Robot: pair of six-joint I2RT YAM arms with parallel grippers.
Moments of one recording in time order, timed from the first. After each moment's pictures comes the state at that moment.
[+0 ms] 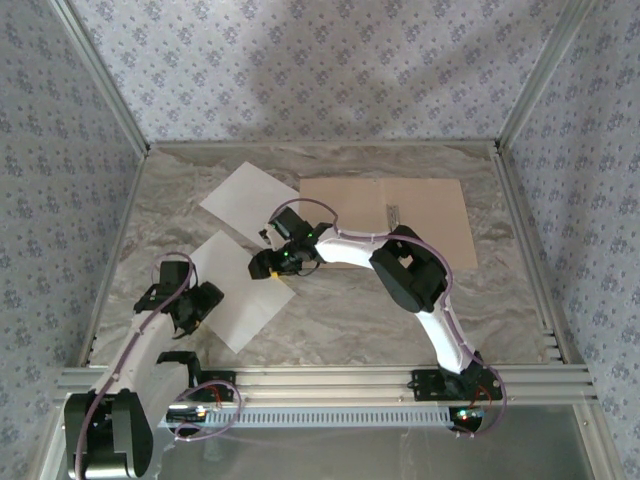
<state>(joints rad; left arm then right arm) -0.01 0.87 0.37 -0.65 0.08 -0.84 0.88 2.20 1.53 -0.27 -0.52 0.57</state>
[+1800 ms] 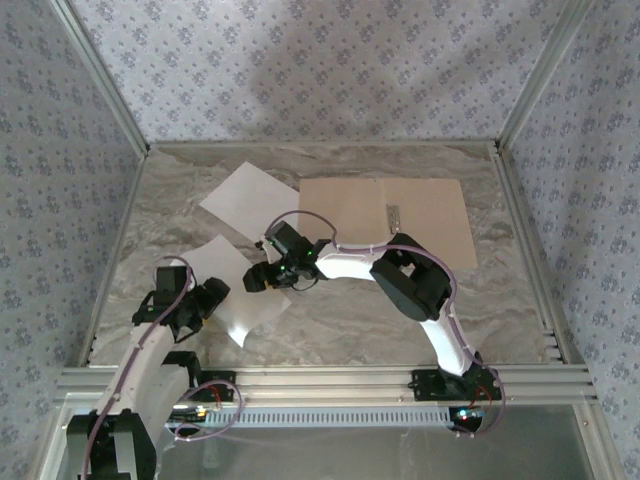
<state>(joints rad) 0.00 0.75 0.32 -0.58 0.23 -0.85 0.95 2.13 1.39 -0.09 -0.49 0.66</state>
